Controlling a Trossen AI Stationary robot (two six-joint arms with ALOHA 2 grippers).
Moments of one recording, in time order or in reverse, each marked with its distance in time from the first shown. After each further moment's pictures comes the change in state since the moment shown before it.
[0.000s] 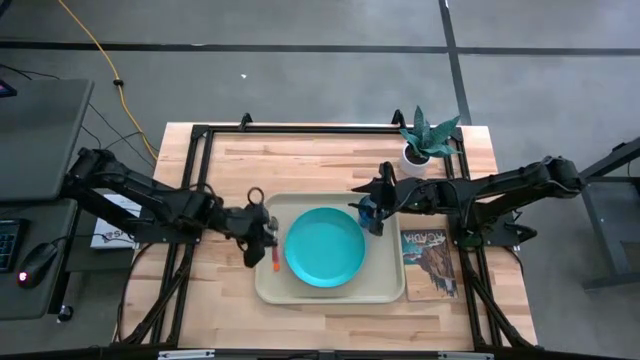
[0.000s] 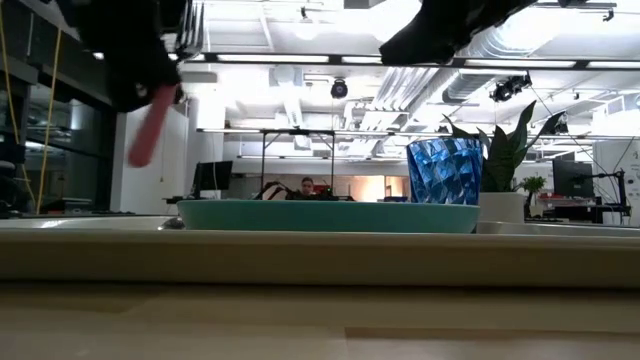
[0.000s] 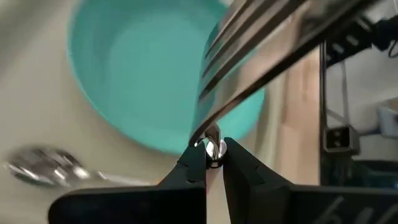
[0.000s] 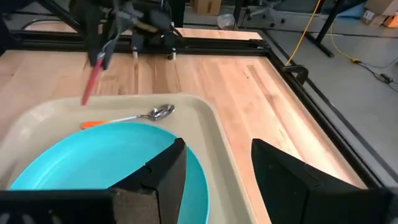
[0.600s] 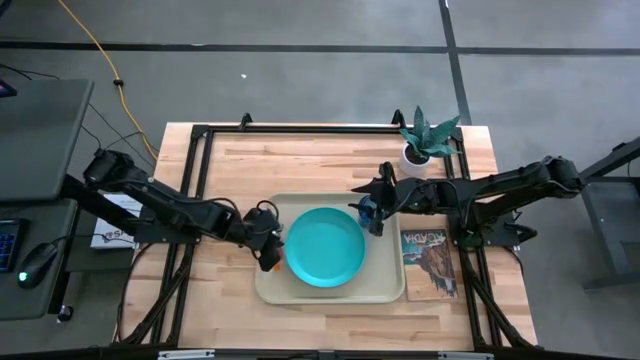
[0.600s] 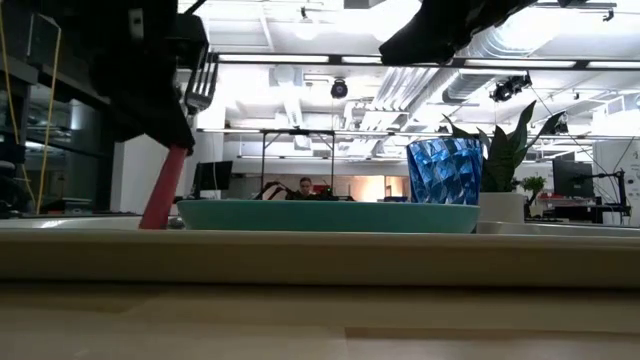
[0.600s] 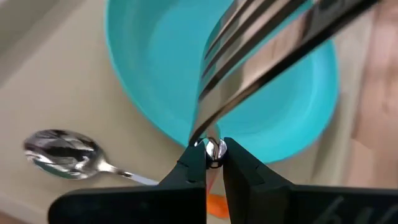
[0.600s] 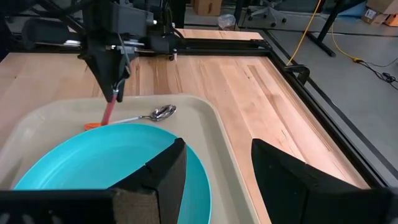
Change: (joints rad) left arm -0.043 0.211 0.012 0.033 -0.163 -0.103; right arm 0.000 0.000 0.000 0.002 -0.003 0.008
